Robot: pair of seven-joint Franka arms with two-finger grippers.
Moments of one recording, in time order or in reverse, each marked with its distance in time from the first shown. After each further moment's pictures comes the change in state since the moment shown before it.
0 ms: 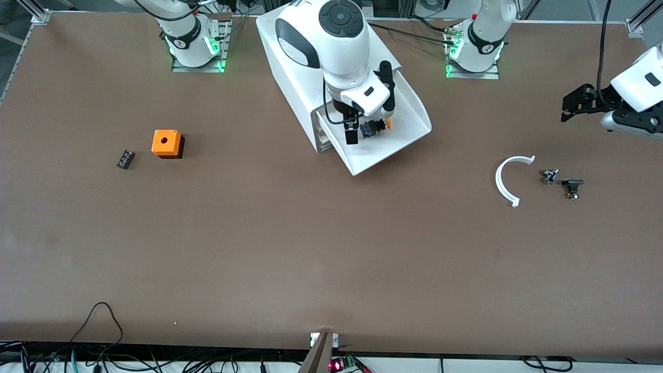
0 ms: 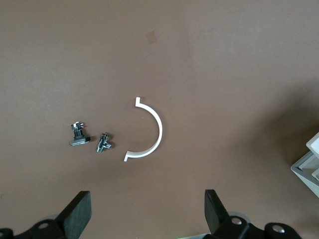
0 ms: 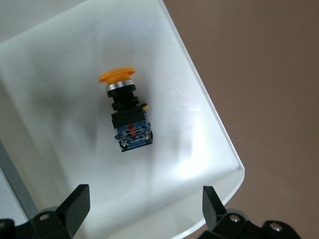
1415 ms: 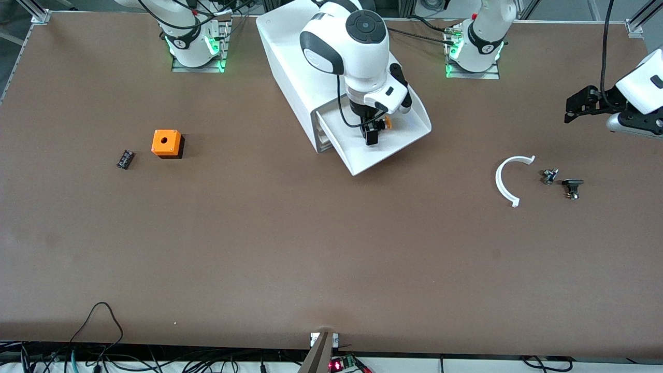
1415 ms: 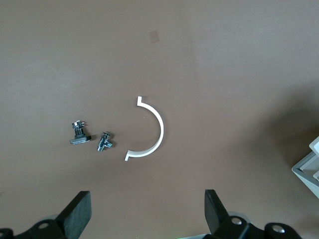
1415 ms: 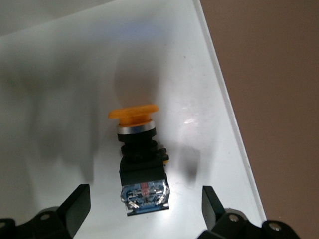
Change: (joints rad) left arm -0.006 0.002 0.010 -0.001 0.000 0.002 -0.001; right arm 0.034 0.088 0.034 0.004 -0.055 0.089 -0.031
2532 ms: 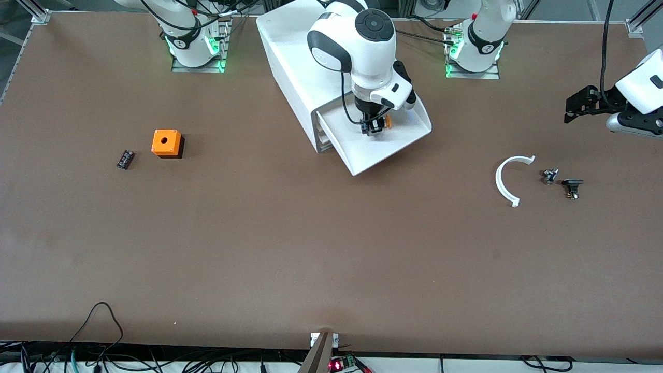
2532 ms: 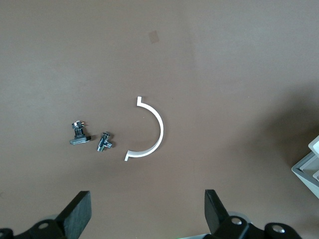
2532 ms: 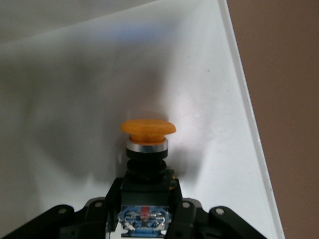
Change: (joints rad) left arm -0.002 0.000 0.000 0.000 0.000 0.000 0.000; right arm 0.024 0.015 0.006 0.002 -0.021 0.000 0.000
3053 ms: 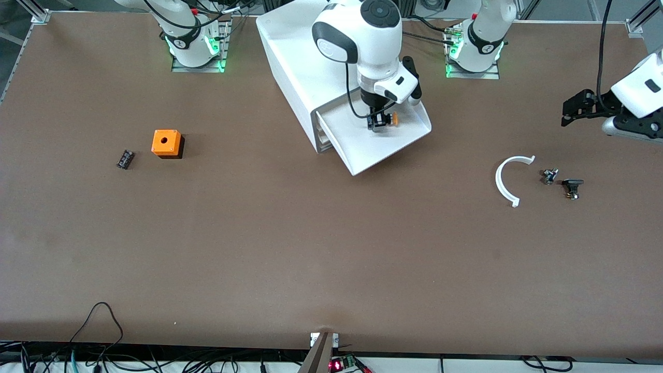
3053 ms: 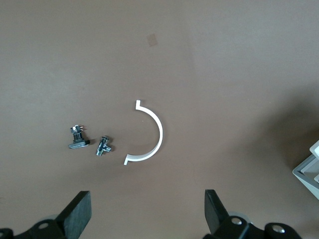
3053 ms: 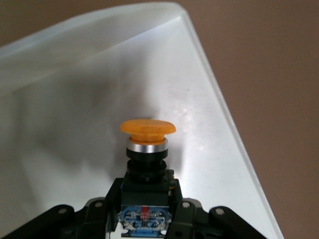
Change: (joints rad) left arm -0.008 0.027 -0.001 -0.003 0.000 0.021 0.000; right arm 0.029 -0.009 0.000 0.029 -0.038 0.016 0.217
